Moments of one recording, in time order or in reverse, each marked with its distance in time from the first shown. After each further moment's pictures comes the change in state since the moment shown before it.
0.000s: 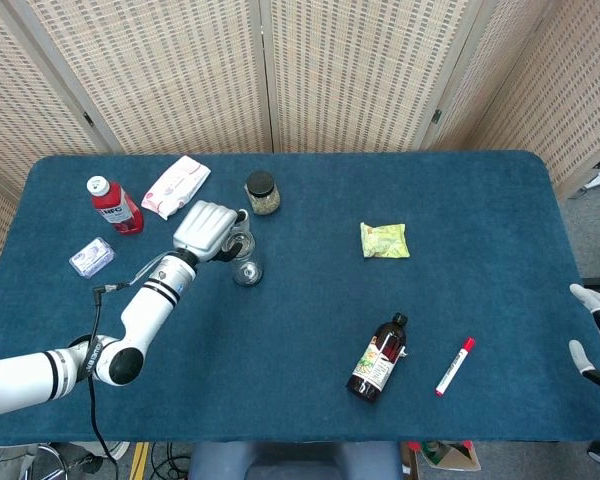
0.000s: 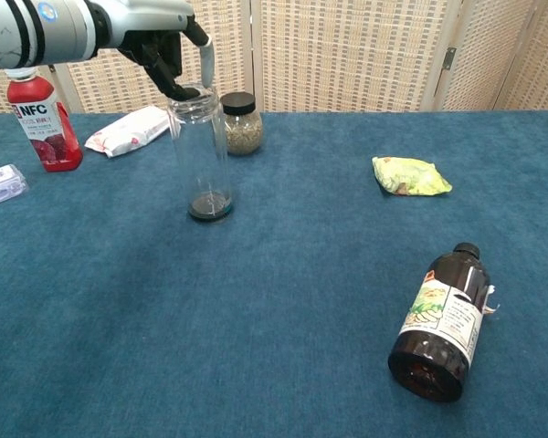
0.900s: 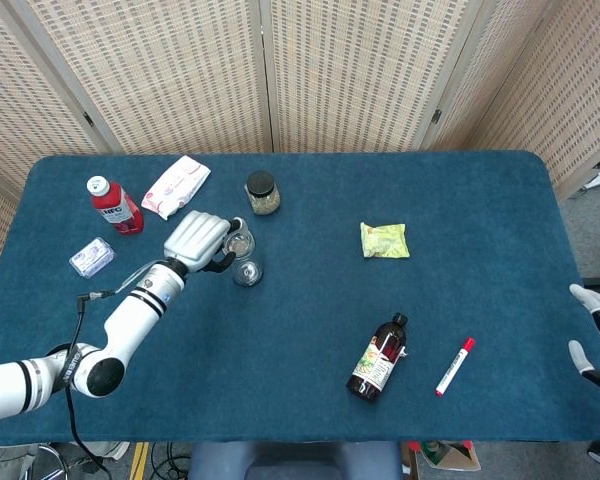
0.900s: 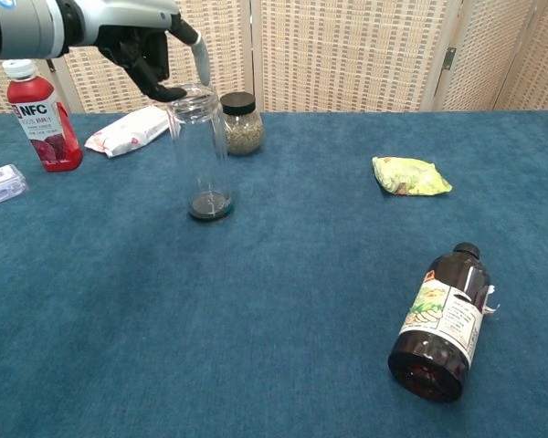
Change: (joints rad) left arm 0.039 0.090 0.012 -0.108 0.037 -0.039 -0.068; right arm -0.002 -0.005 0.001 0.004 0.002 -0.002 0.001
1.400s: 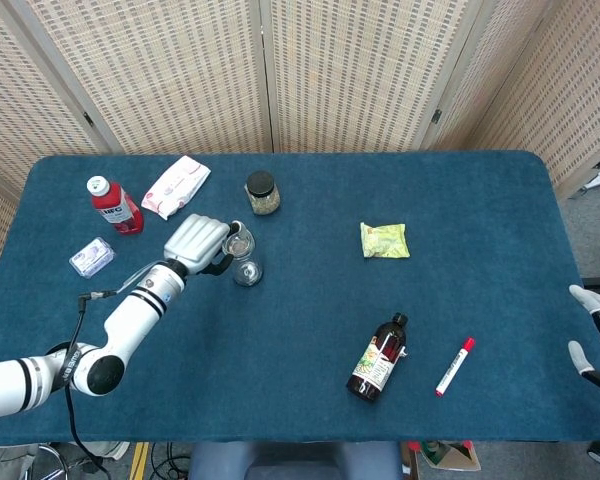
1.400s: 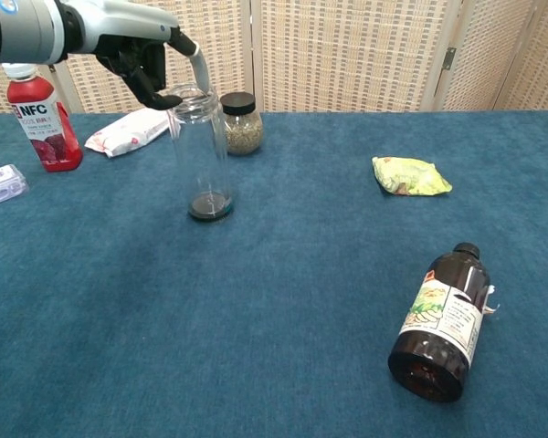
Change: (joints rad) left arm -0.033 0.017 0.027 -0.012 -0.067 -0.029 0.039; right arm -0.002 0.000 -0.001 0.000 -0.001 0.000 0.000
